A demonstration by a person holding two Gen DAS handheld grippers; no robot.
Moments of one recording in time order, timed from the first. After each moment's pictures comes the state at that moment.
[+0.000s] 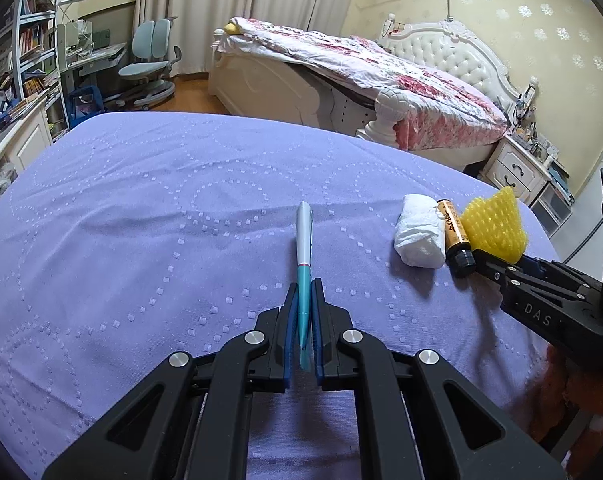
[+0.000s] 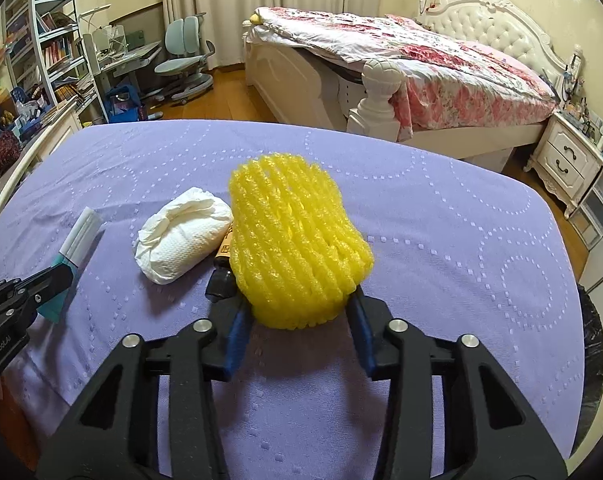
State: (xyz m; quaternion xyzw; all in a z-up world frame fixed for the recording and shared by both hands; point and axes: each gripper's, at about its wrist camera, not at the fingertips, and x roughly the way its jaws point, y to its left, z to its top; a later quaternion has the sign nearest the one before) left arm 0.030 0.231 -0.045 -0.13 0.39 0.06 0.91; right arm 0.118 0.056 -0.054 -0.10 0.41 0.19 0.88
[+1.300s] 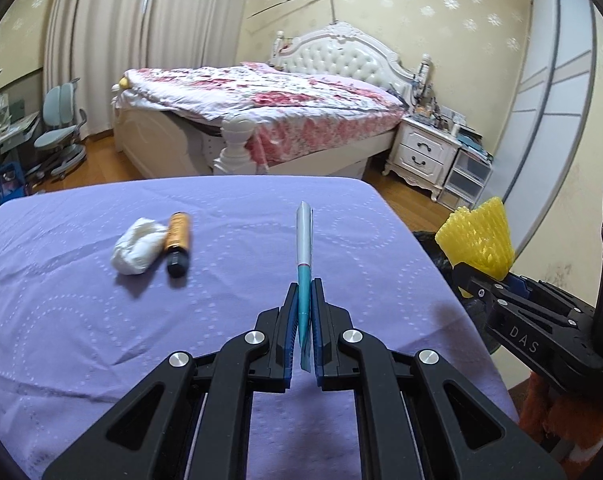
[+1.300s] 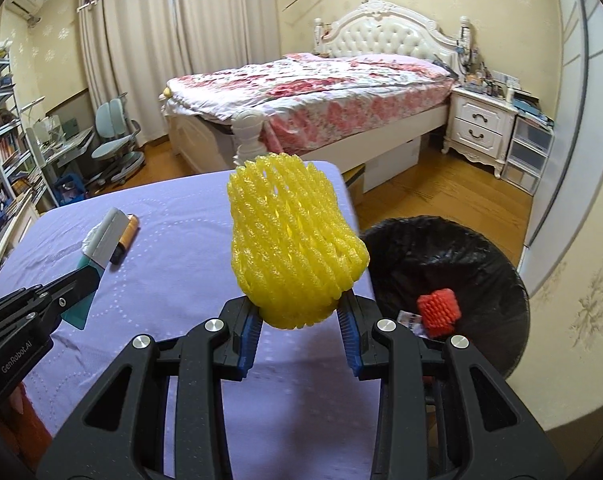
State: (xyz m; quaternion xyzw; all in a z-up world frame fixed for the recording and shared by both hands) left arm 0.030 0.038 -0.006 -0.06 0.33 -0.09 0.94; right arm 0.039 -0.141 -0.012 0.01 0.34 0.07 0.94
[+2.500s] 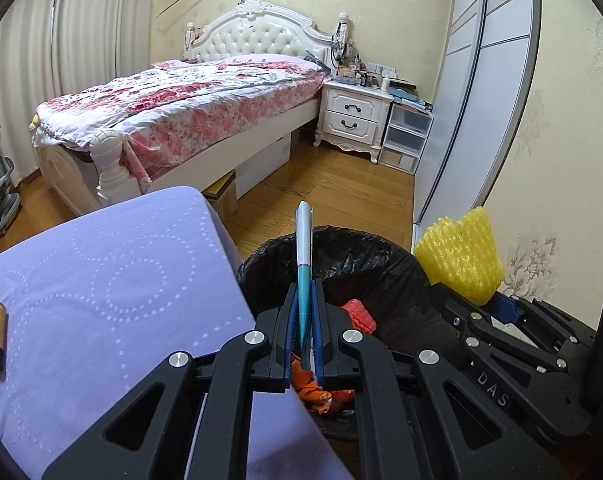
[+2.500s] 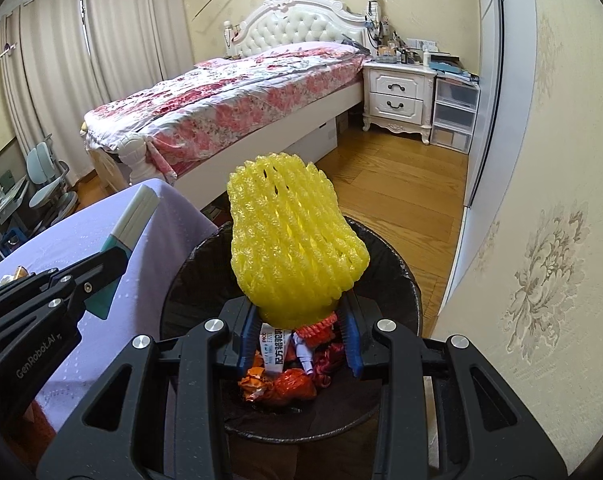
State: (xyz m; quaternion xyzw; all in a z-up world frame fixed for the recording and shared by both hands) left arm 0.112 -0.140 -0.028 0.02 0.35 -0.19 0.92; right arm 0.076 -0.293 -0.045 0.08 0.35 -0.05 0.93
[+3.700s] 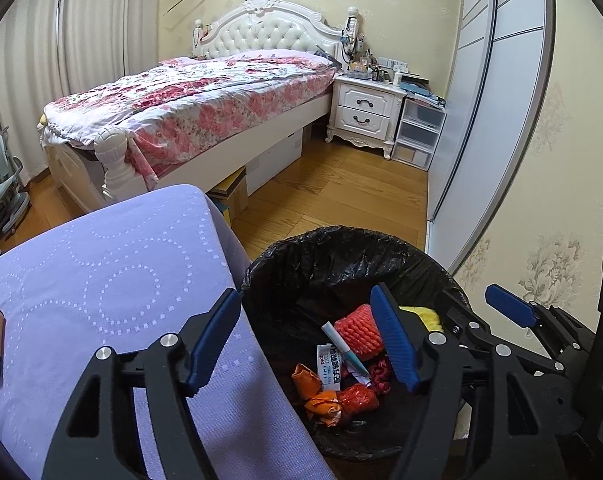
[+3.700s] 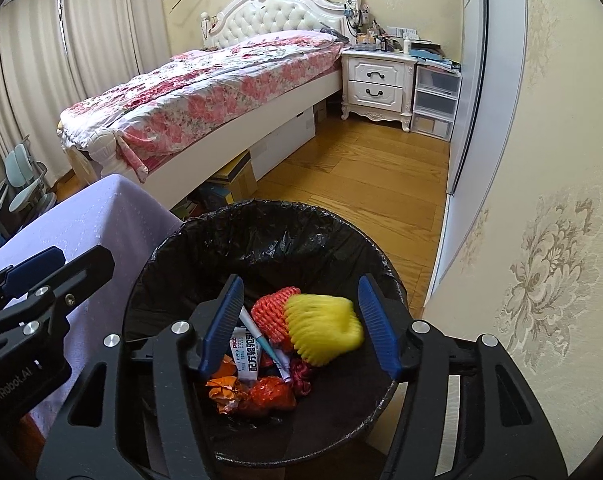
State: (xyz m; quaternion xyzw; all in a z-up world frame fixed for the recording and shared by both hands) left arm 0.127 -0.150 -0.037 0.03 0.36 -0.17 0.92; right arm 0.101 -0.309 -0.066 0.08 0.37 -0.09 0.92
